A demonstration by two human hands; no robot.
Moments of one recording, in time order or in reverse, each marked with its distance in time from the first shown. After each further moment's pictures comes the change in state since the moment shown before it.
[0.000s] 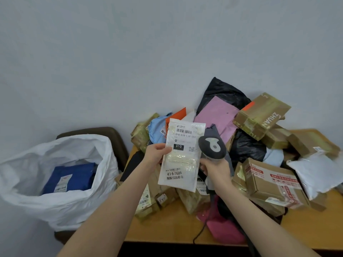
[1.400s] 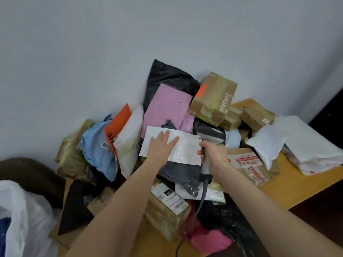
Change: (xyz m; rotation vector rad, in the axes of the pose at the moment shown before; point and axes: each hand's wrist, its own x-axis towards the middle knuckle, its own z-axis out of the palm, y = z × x) left_hand 0.166 -0.047 0.152 1.764 -0.381 0.891; right_hand 0.113 -0.009 -0.041 0.326 0.380 0.323
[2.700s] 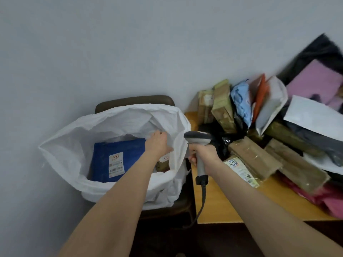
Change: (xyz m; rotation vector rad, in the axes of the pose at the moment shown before) left_hand -0.455 -0.337 0.120 -0.563 -0.149 -0.651; right_hand -0.324 0.268 0.356 -0.414 -0.445 0.084
